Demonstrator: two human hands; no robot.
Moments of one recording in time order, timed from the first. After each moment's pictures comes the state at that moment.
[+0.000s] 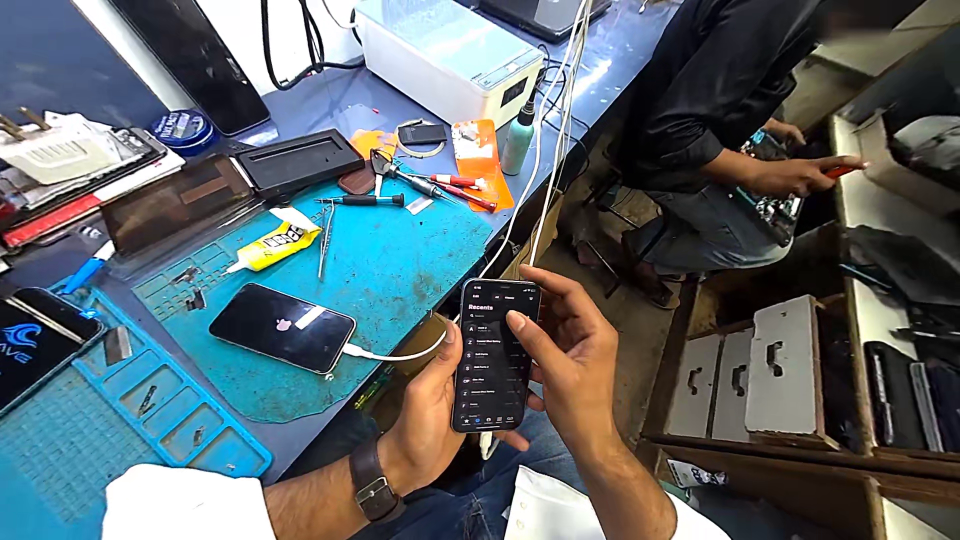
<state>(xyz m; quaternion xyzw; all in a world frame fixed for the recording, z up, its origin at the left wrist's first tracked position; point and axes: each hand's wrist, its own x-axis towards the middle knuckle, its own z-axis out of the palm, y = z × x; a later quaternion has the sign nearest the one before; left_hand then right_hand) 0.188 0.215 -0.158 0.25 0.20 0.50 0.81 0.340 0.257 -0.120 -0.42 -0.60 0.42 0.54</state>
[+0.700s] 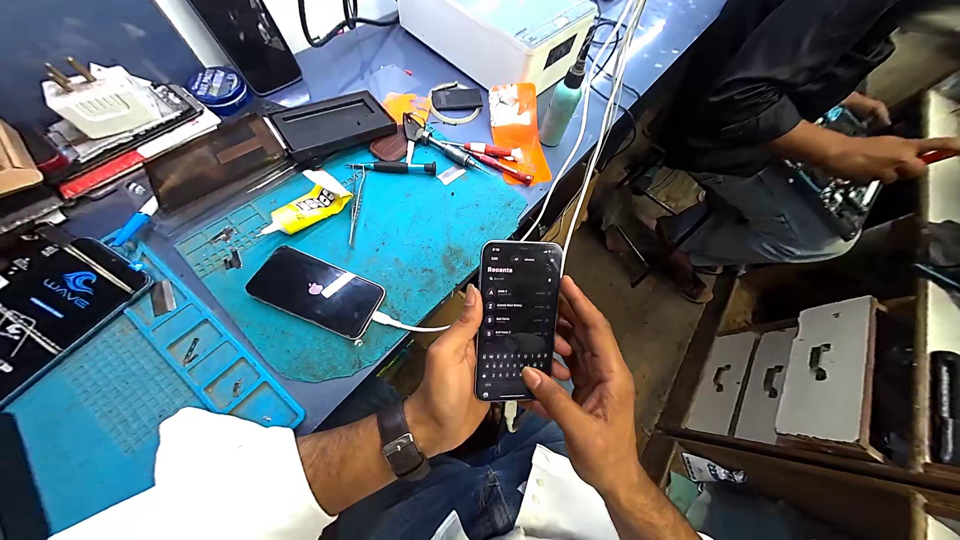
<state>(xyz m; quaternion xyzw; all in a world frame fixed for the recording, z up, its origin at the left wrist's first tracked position) 0.189 0.216 -0.153 0.22 0.23 0.55 0.77 0.352 0.218 -0.155 -0.40 -0.62 0.47 0.48</state>
